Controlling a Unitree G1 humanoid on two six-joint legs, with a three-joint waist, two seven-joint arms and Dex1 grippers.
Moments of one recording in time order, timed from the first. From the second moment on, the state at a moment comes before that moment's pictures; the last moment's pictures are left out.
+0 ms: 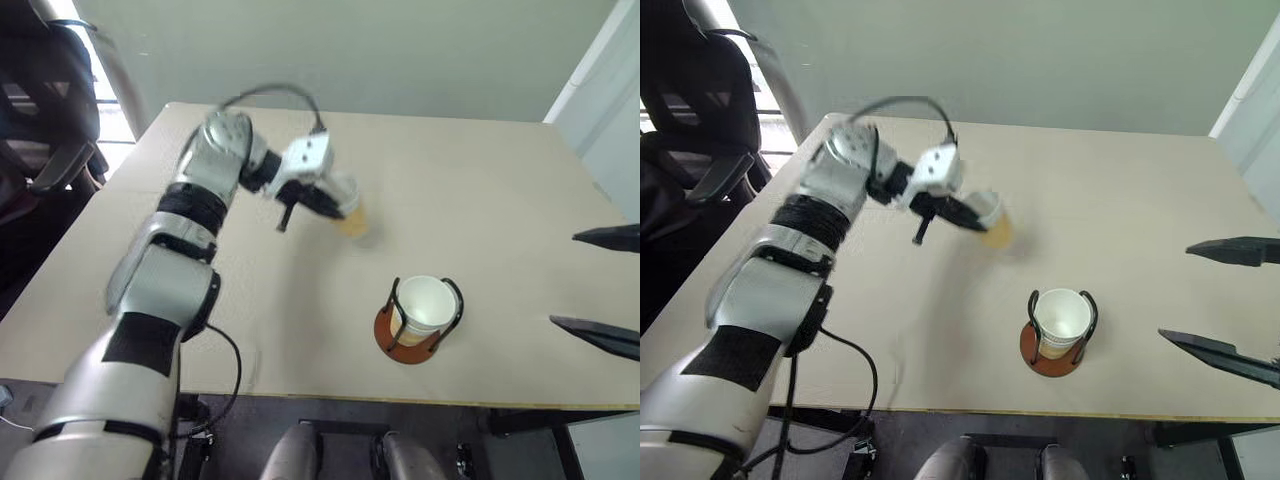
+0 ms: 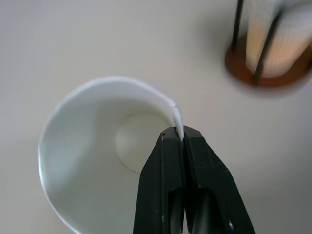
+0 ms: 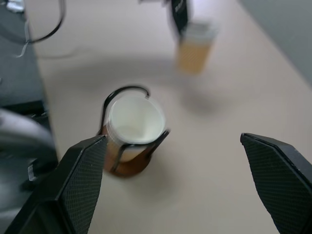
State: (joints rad) left arm -1.42 0.57 -0.51 0.88 -0.29 -0.15 -1.58; right arm 0.22 -1.19 -1.23 -0.75 0.88 0.94 1.29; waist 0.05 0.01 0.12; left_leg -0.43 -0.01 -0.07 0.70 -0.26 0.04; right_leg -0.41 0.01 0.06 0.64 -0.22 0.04
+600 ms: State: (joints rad) left arm -1.60 0.70 -1.09 0.37 -0.84 -0.26 -1.58; right arm 0.32 -1.13 -1.45 -0.77 0.84 0.99 1.35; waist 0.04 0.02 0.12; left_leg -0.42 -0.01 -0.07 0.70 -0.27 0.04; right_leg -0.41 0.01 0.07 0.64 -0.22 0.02
